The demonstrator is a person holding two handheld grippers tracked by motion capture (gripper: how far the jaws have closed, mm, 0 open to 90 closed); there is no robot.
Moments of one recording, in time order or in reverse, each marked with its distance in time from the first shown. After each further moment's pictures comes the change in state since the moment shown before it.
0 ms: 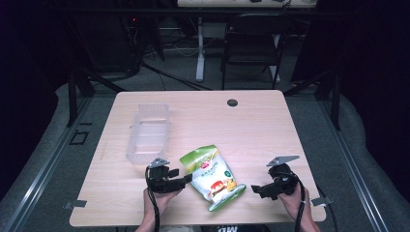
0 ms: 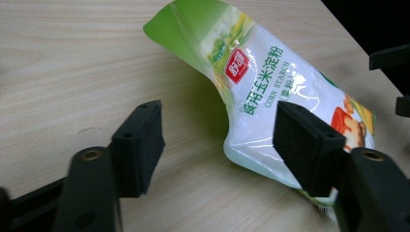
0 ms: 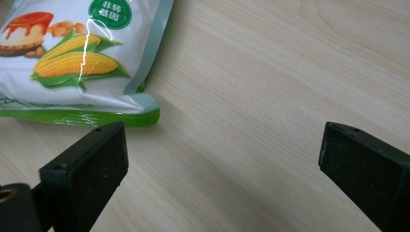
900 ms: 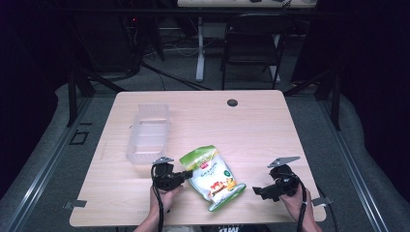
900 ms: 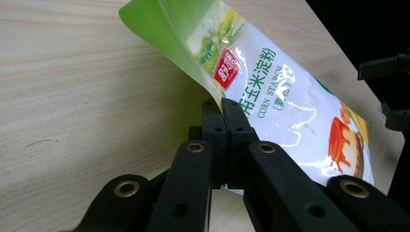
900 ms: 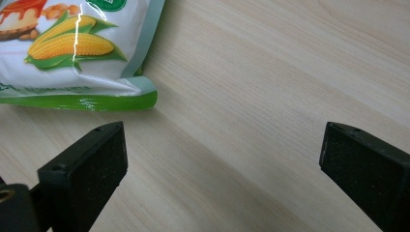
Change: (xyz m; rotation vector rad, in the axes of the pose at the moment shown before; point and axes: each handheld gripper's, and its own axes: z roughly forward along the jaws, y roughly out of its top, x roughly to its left) left arm 0.006 0.001 0.023 0.012 -0.085 -0.057; right arm -0.002 -0.004 -0.002 0.025 -0.001 0.008
